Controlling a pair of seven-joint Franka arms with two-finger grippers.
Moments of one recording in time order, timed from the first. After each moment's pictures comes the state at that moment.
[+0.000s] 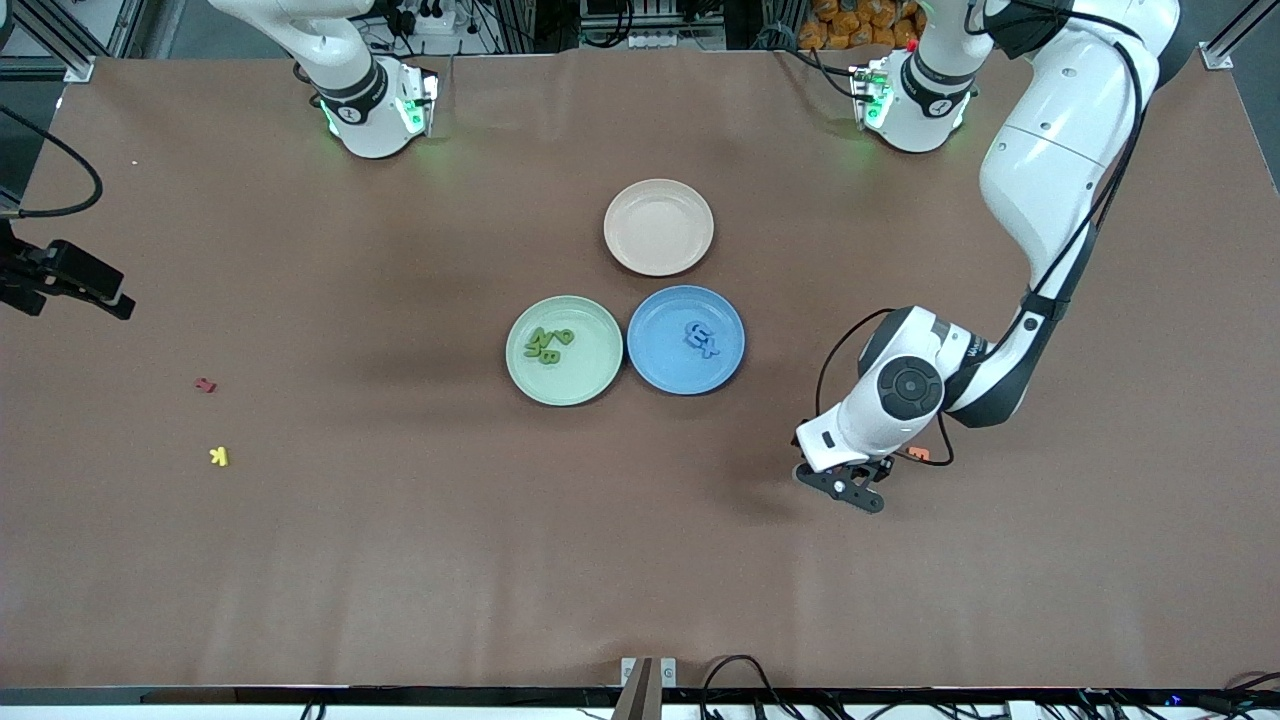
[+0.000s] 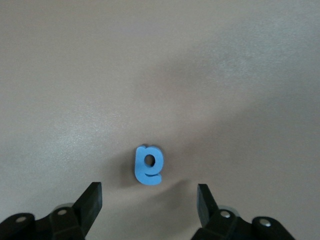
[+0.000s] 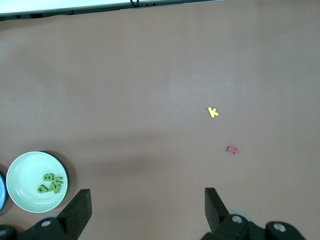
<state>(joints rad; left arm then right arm) -0.03 0.81 -0.39 -1.56 0.41 2.36 -0.14 -0.02 0.08 -0.02 -1.45 0.03 1.62 0.03</state>
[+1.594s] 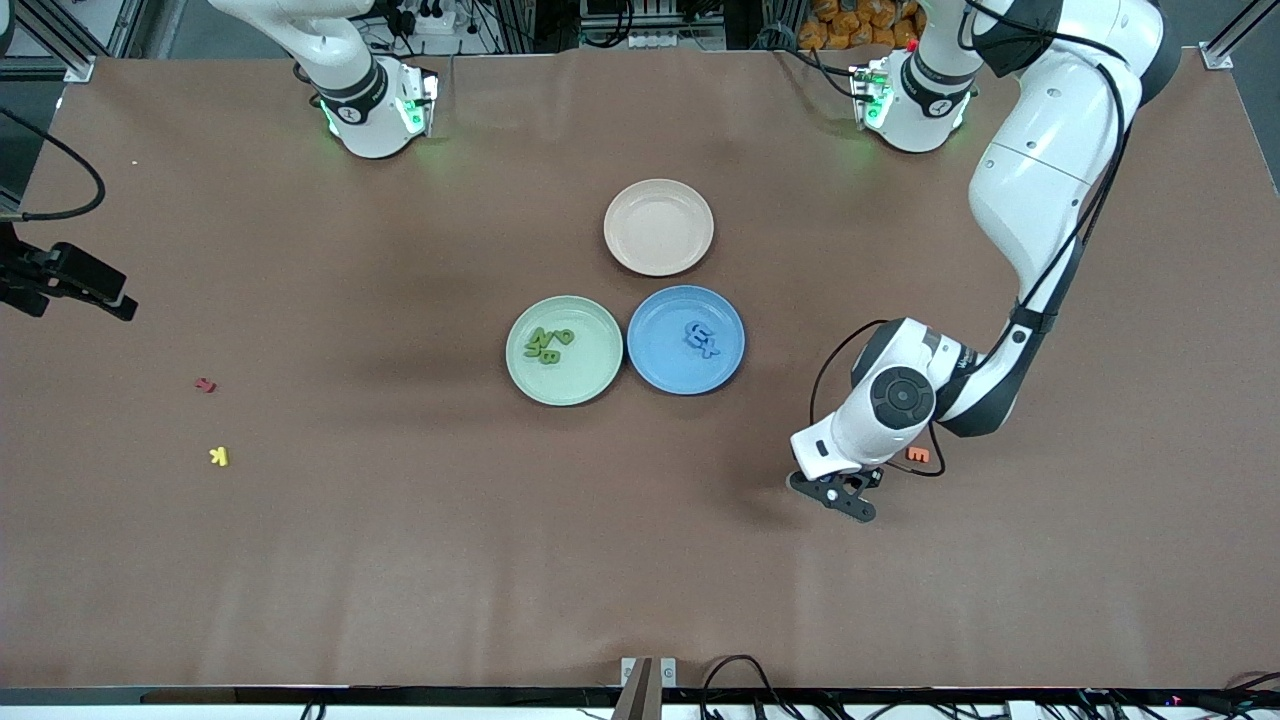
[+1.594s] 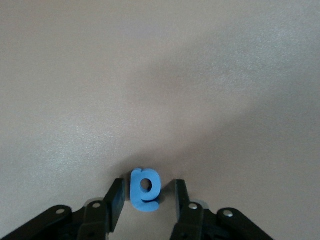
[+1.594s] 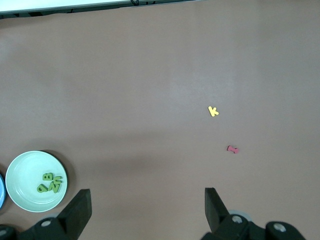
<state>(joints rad) -0.06 0.87 -0.36 -1.51 0.41 2.39 -0.11 -0.02 0.09 -0.02 -1.45 0.03 1.62 0.03</state>
